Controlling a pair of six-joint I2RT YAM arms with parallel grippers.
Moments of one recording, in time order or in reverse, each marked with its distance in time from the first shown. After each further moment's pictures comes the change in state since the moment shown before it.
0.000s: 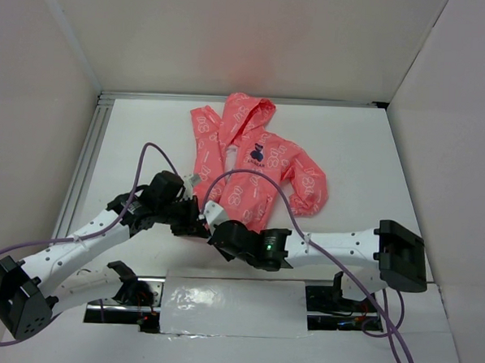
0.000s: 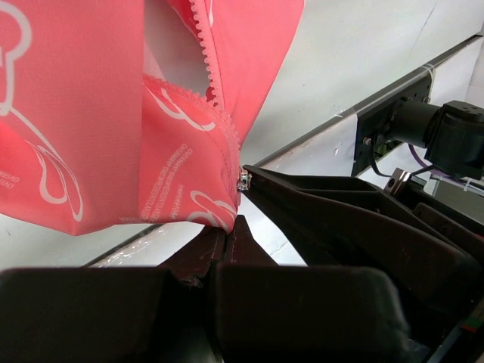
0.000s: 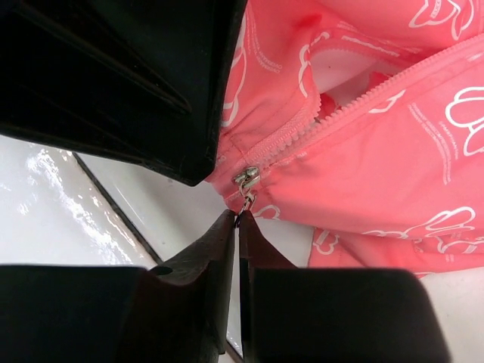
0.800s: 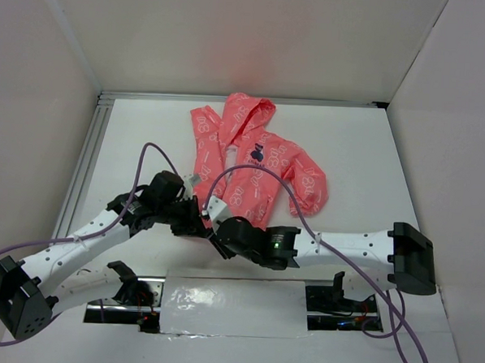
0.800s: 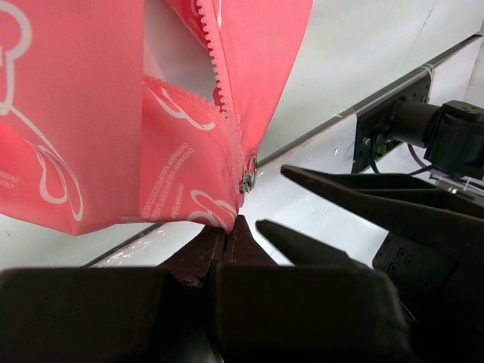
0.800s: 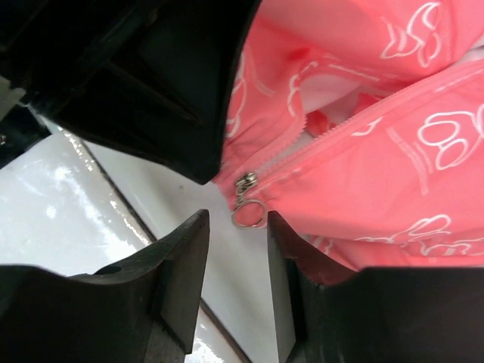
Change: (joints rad) left arm 0.000 0.000 0.000 0.002 0.000 0.000; right arm 0.000 -0.068 0.024 -0.033 0.002 -0.003
